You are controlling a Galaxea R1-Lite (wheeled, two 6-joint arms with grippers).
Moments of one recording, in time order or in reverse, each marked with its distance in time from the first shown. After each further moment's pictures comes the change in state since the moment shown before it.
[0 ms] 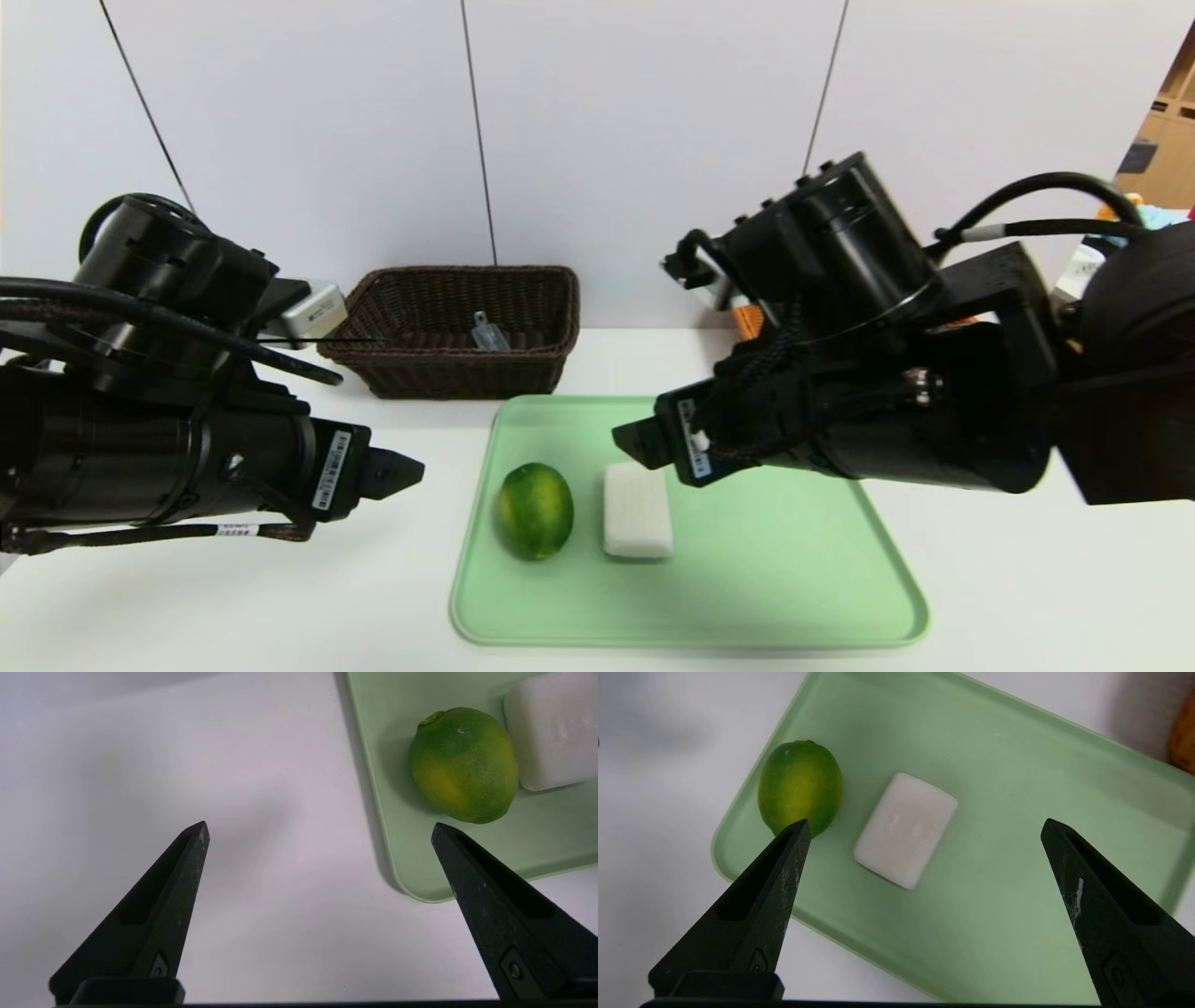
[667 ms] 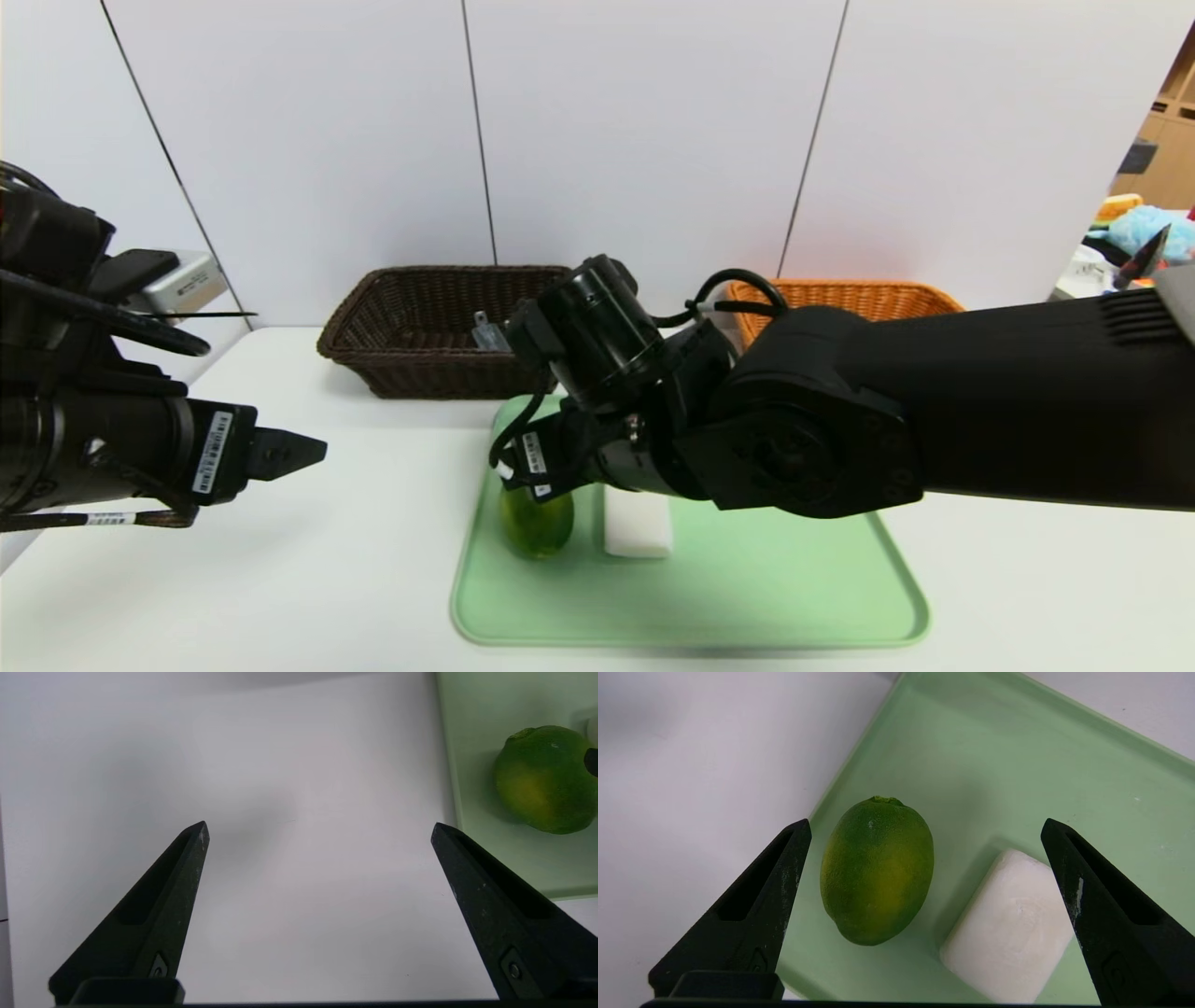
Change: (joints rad) left arm 0.186 -0.115 -0.003 0.071 0.005 0.101; right arm 0.071 0.327 -0.232 -0.075 0.006 0.008
